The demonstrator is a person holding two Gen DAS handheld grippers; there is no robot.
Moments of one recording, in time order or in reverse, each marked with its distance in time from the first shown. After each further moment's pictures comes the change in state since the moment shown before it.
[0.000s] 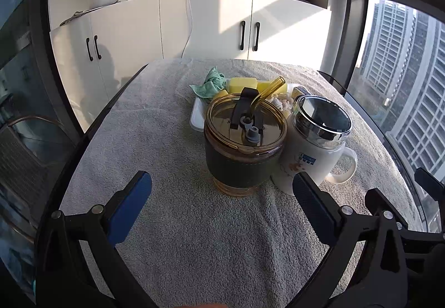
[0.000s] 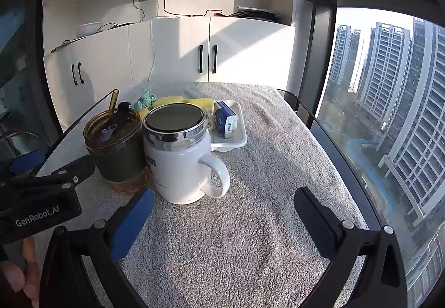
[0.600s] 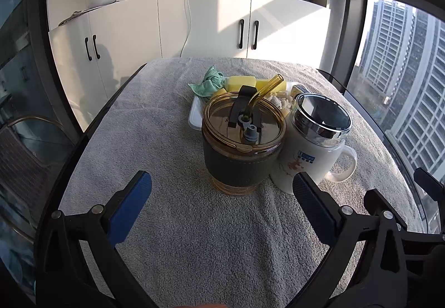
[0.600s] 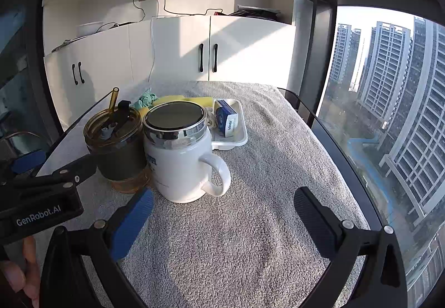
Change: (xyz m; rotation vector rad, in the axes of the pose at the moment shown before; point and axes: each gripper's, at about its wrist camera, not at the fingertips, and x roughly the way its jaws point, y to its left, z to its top) left arm 0.002 -0.003 0.001 0.007 0.008 -0.004; right arm -0.001 0.001 -0.001 0.000 0.003 0.004
